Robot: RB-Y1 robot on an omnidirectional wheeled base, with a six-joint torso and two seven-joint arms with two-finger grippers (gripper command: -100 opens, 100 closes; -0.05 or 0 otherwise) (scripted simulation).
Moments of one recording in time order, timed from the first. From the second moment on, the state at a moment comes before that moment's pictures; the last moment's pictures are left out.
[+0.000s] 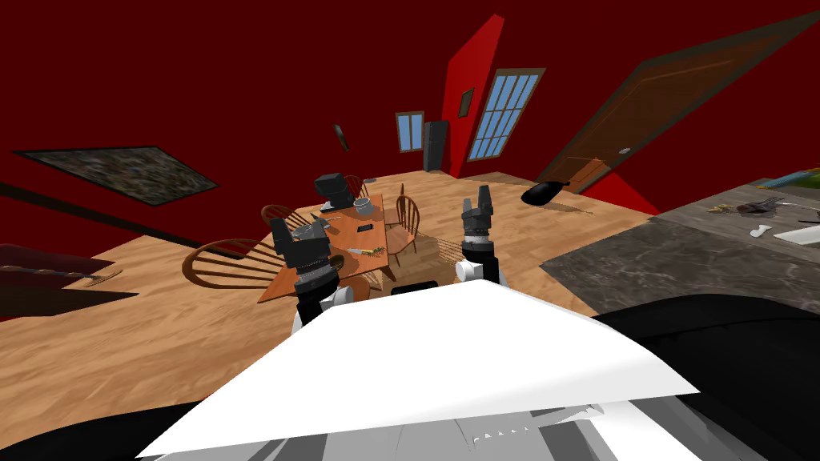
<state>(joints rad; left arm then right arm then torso) 0.54 0.00 0.06 -2.31 -0.06 -0.56 0.16 0.48 0.04 0.06 -2.27 0.03 -0.49 0.17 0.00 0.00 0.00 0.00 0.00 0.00</state>
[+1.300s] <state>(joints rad) 0.40 0.30 0.13 -2.04 0.10 -0.35 0.19 0.48 0.04 0.06 -2.27 0.03 -0.49 0.17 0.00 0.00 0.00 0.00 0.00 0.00</state>
